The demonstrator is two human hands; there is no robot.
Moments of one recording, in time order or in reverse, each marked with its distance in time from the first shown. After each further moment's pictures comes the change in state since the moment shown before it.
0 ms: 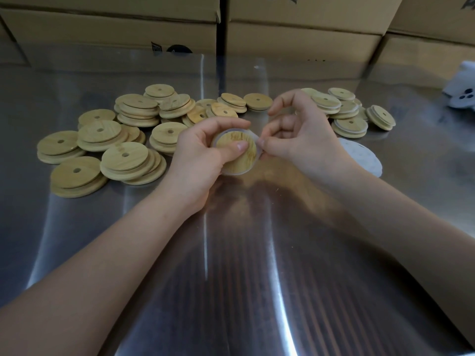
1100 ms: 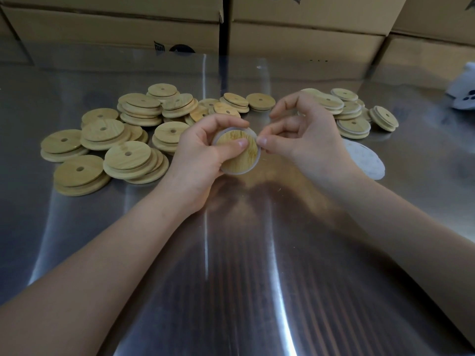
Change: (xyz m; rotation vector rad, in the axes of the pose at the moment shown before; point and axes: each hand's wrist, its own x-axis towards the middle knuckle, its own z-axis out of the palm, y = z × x) left_hand 0.001 -0.002 -0.006 -0.033 -0.047 0.009; right_hand -0.005 -0.003 0.002 -0.007 0.033 -0.045
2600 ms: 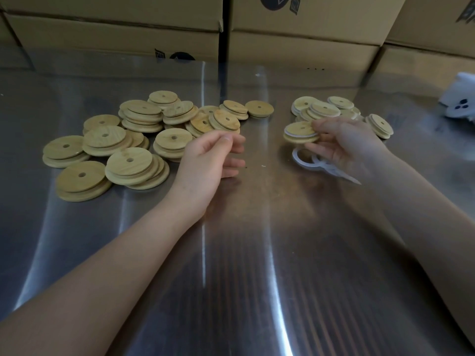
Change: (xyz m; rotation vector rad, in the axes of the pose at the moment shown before) left_hand 0.002 -0.005 0.005 0.148 0.130 -0.059; right_hand 0.030 0.021 -0.065 0.314 0.415 0.612
